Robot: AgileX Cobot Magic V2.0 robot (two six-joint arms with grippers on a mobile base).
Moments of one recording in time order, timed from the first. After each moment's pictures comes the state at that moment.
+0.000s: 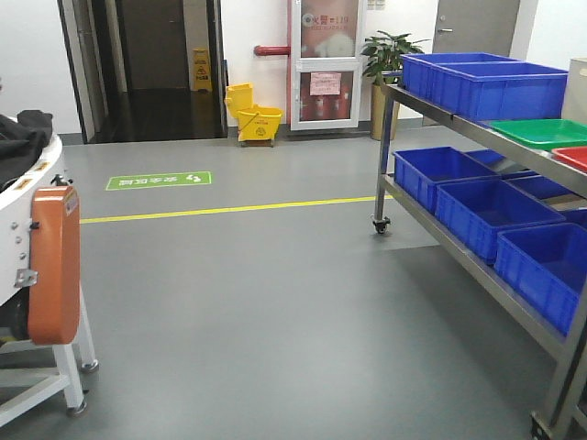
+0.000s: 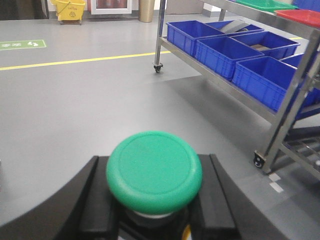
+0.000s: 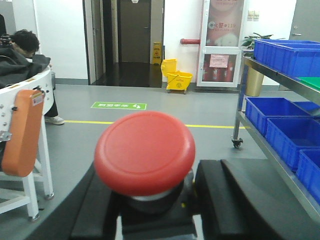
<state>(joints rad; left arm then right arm) -0.43 0.52 -0.51 0.33 0.36 -0.48 0.40 0.44 -0.52 -0.86 0.26 0.87</state>
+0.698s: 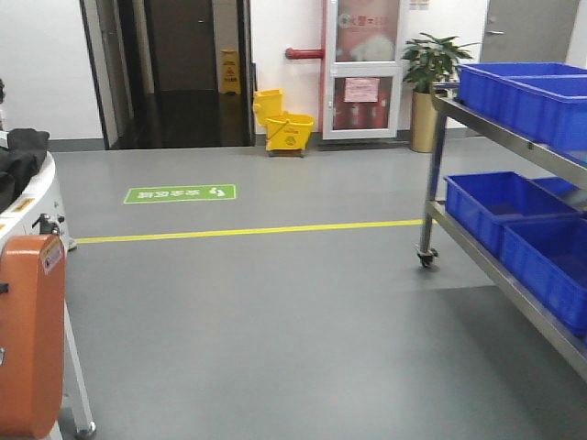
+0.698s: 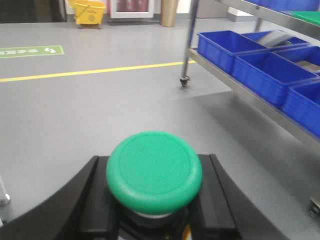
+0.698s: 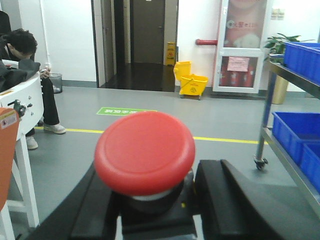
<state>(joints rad) -0.43 0.52 -0.51 0.33 0.36 -0.48 0.40 0.44 -0.52 -0.86 0.26 0.87</state>
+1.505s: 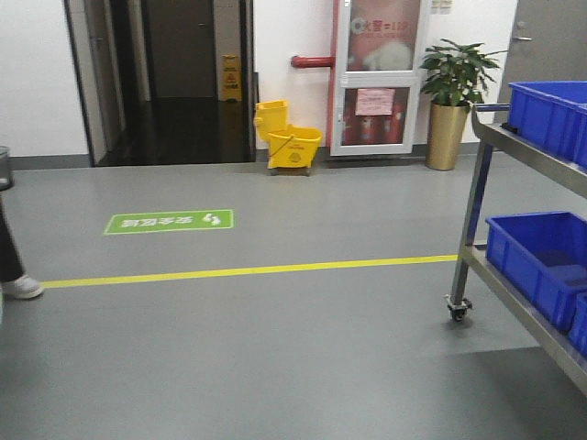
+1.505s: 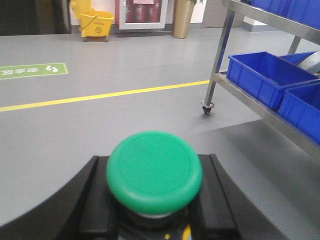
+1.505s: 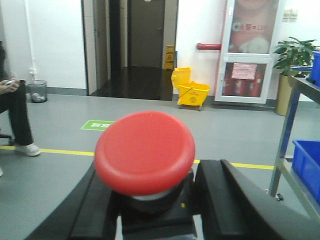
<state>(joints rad) -0.43 0.52 -0.51 0.33 0.36 -0.48 0.40 0.44 -0.52 -0.86 0.26 0.87</state>
